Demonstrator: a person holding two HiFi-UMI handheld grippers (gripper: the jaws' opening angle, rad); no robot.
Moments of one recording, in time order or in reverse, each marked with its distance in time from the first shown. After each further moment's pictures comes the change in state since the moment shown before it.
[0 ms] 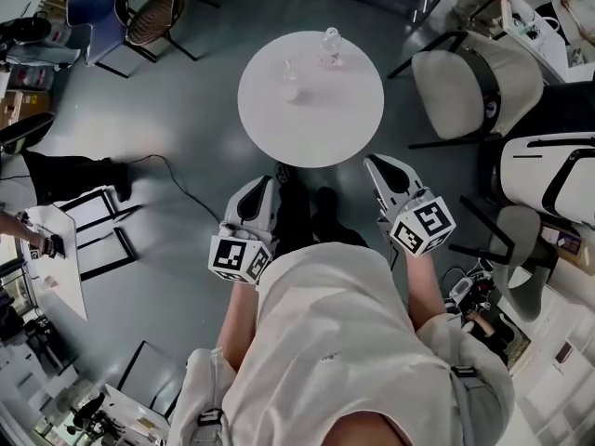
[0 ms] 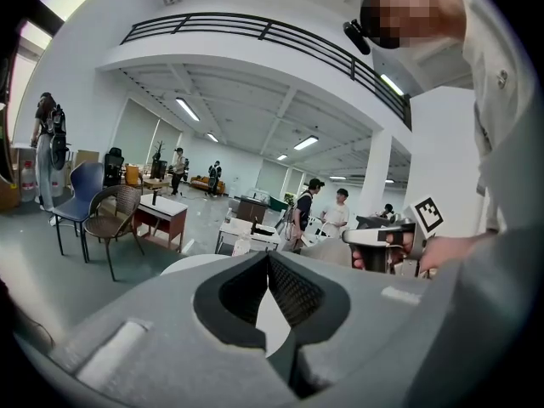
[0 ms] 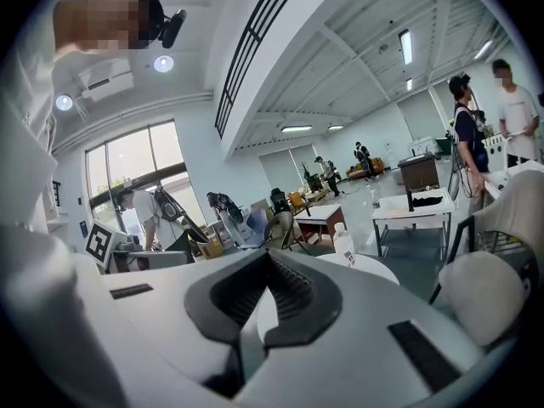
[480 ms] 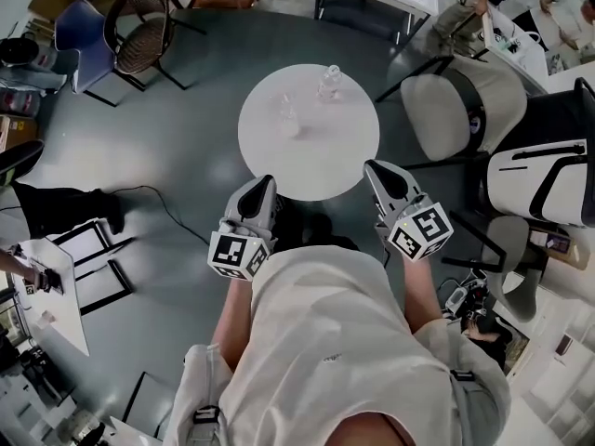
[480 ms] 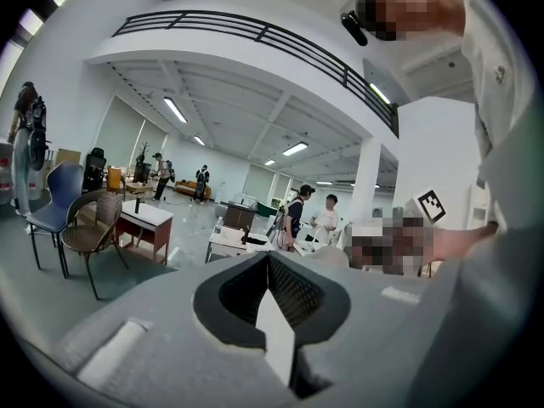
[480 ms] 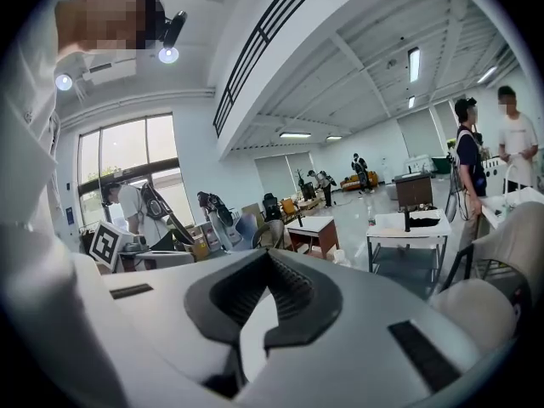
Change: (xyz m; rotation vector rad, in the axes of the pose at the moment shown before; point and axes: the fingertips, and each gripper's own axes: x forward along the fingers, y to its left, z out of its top) left arm 0.051 0.063 0.048 0.029 -0.037 -0.107; right arm 0.061 0.001 0.056 -0.080 -0.035 -0.063
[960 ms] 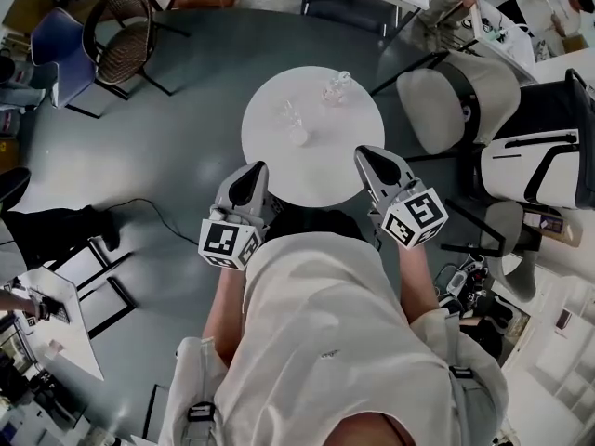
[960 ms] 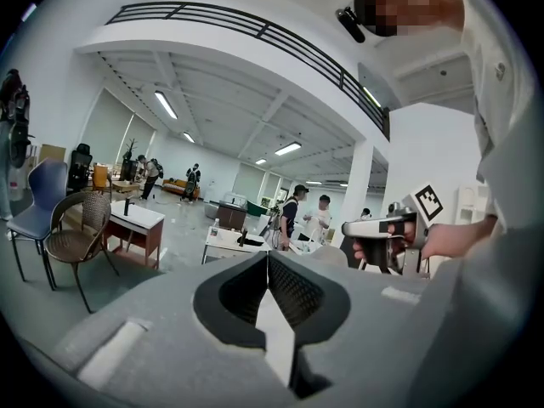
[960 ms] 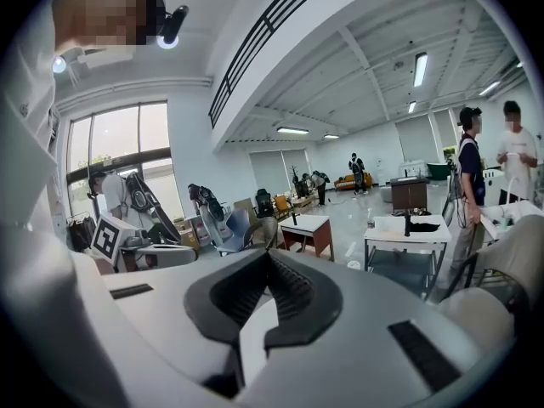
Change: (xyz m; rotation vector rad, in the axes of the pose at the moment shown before) left arm 0.026 0.097 0.026 0.016 0.004 -0.090; right arm 0.097 0.017 0.017 -0.033 0.036 -0.074
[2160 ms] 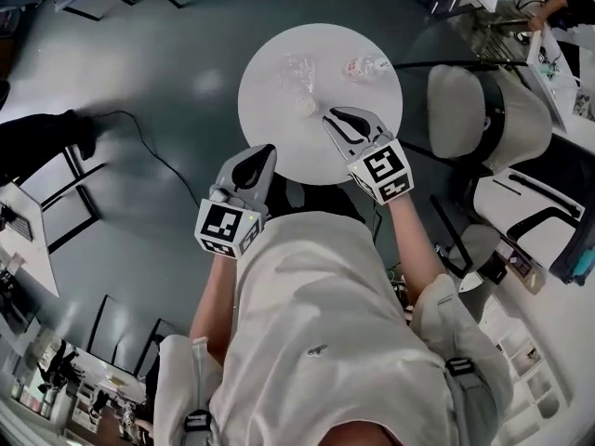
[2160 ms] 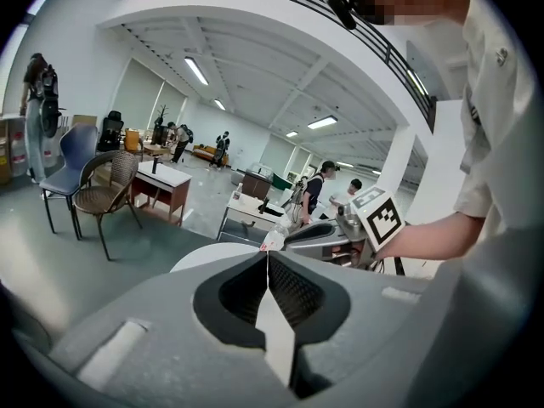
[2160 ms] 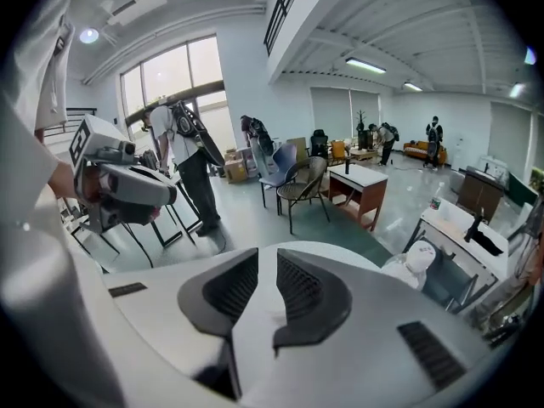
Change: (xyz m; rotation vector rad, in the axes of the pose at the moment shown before) left arm 0.056 -0.003 -0.064 -0.175 0.206 0.162; right arm 0.132 -0.046 -0.112 -0.293 0.437 0.352
